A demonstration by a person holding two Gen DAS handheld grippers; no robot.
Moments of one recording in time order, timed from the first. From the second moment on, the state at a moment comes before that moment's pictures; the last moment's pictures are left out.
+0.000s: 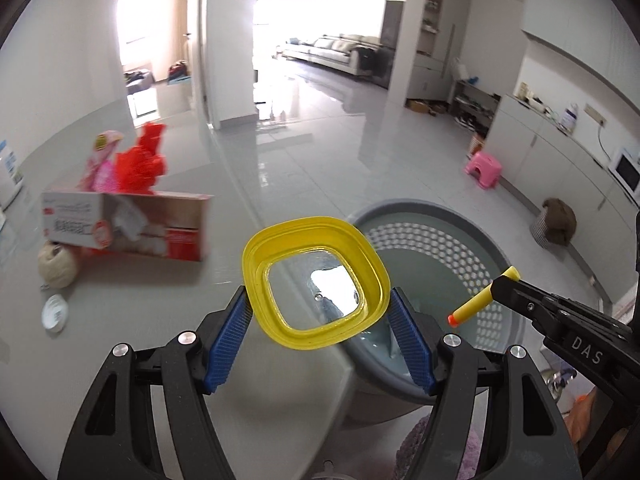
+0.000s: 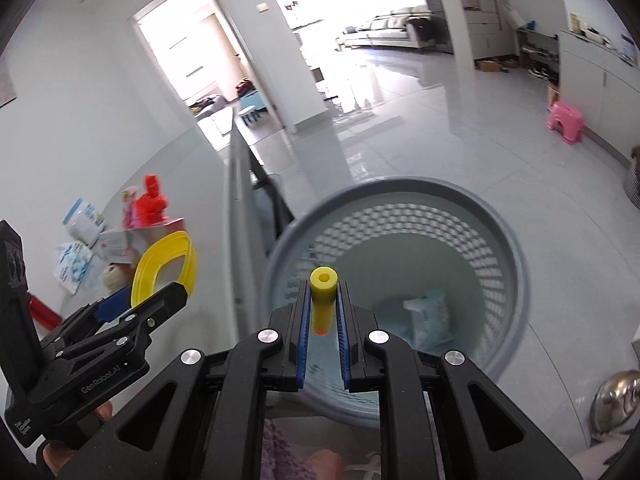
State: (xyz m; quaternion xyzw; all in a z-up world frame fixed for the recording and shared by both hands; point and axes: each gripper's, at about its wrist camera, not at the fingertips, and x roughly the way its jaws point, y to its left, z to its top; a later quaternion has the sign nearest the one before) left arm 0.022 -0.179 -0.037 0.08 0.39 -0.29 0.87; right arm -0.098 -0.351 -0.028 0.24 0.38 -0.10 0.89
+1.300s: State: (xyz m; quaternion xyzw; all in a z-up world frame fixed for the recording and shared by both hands) left arm 0.023 -0.234 -0.066 0.12 0.42 -0.29 0.85; right arm -0.119 -0.396 -0.052 0.25 0.38 -0.14 0.88
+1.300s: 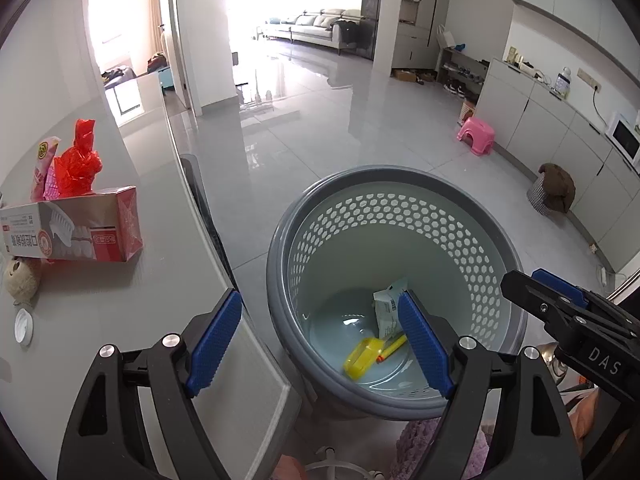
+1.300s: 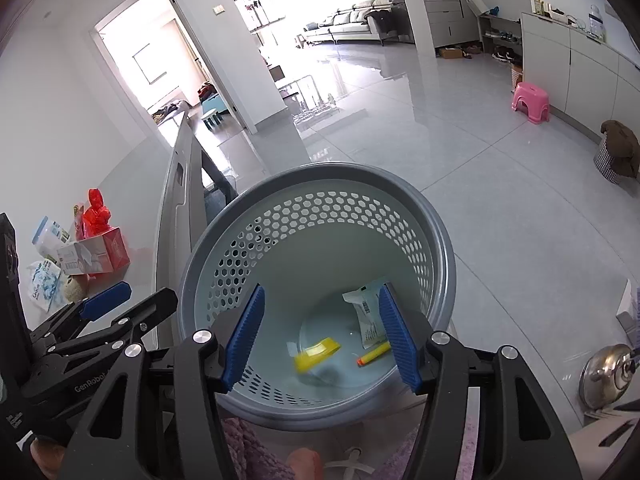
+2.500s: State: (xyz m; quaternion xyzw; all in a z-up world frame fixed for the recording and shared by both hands) left arm 0.024 -0.116 -0.037 0.08 0.38 -0.19 0.90; right arm -0.099 -0.306 -0.025 0.15 0.35 -0.13 0.92
